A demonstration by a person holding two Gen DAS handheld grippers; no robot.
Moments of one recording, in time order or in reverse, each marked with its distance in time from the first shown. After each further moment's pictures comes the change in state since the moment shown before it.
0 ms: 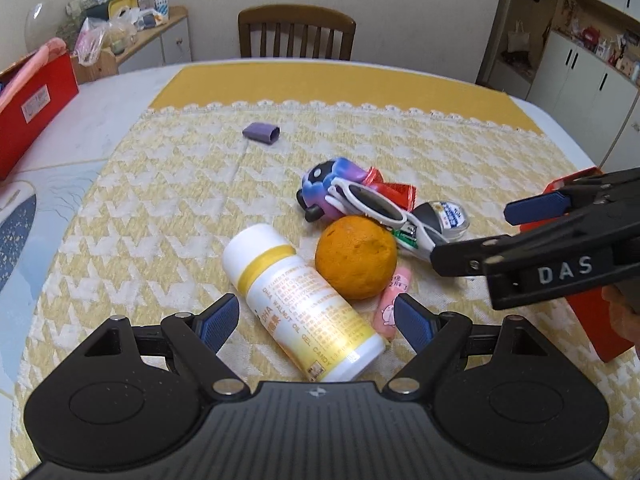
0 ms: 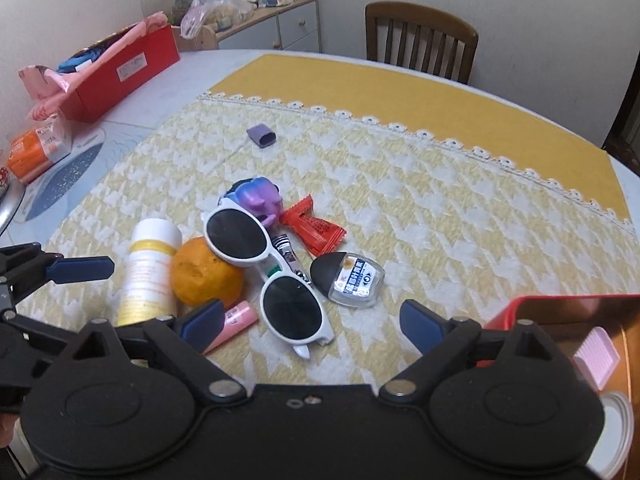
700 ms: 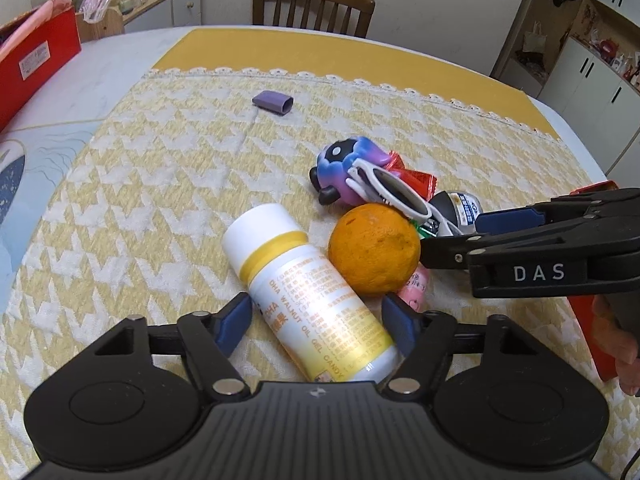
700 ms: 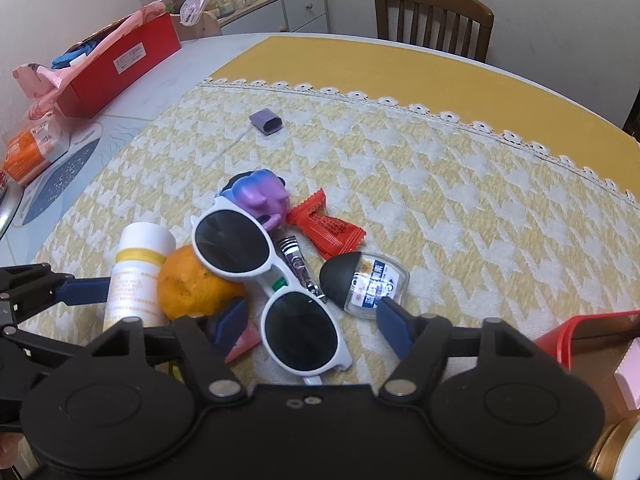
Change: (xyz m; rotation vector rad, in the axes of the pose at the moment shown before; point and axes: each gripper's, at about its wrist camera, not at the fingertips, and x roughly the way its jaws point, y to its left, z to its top) left arm 0.021 0.017 0.002 -0.088 0.065 -0.026; right arm 0.032 -0.002 0.009 0.017 0.038 0.047
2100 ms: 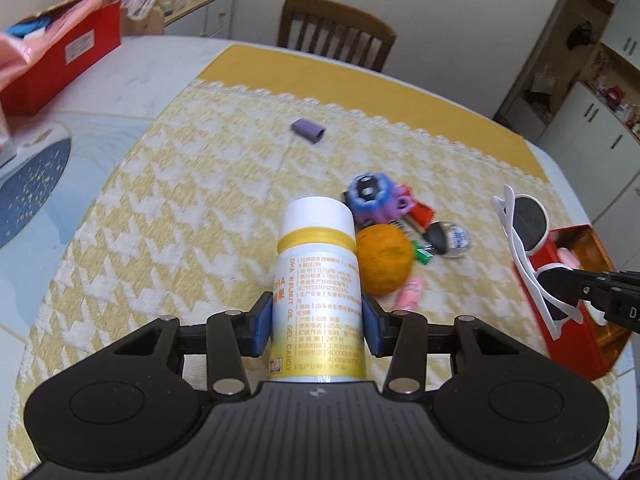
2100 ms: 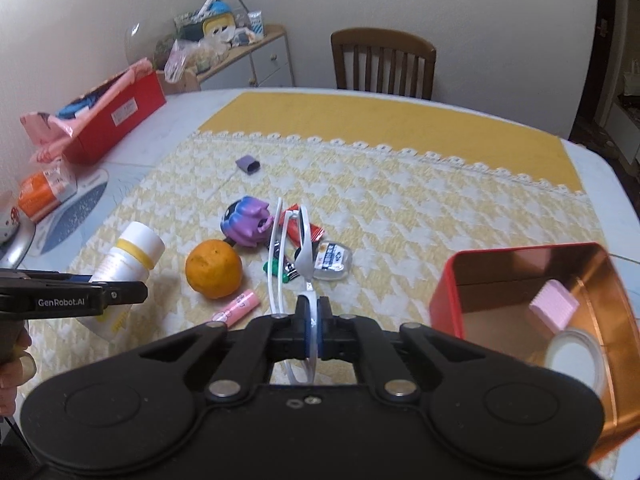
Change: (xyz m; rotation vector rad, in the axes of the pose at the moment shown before) left arm -0.061 0.015 0.001 -0.101 -0.057 -0.026; right arm -0.101 -0.003 -0.041 0.089 -0.149 -0.078
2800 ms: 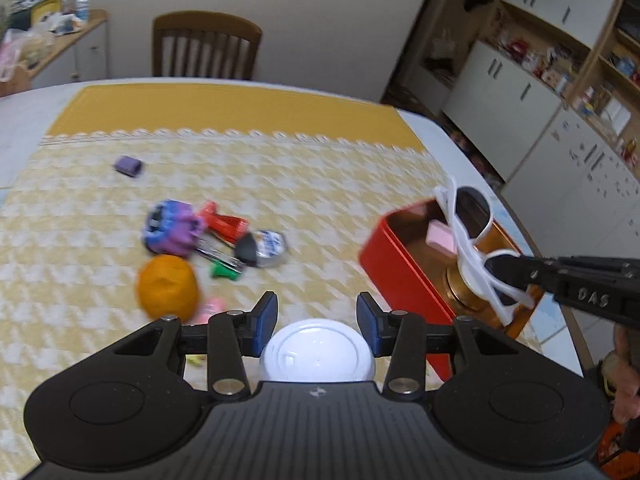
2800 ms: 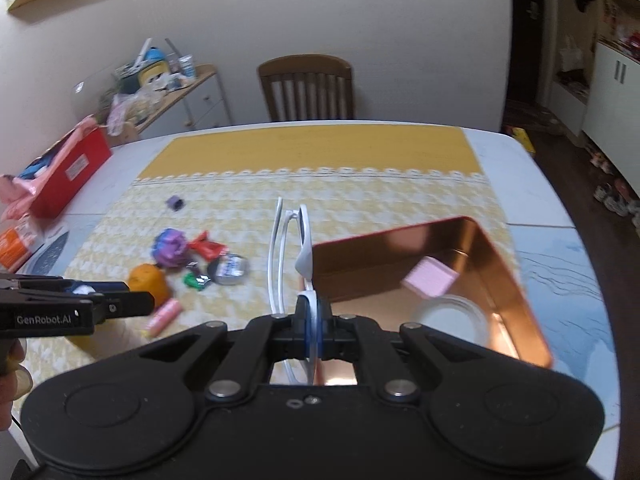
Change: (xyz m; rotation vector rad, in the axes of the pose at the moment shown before) left arm 0.009 -0.126 0.003 0.212 0.024 -0.212; right arm -0.066 -0.081 -0.027 0.153 -0.076 -0.110
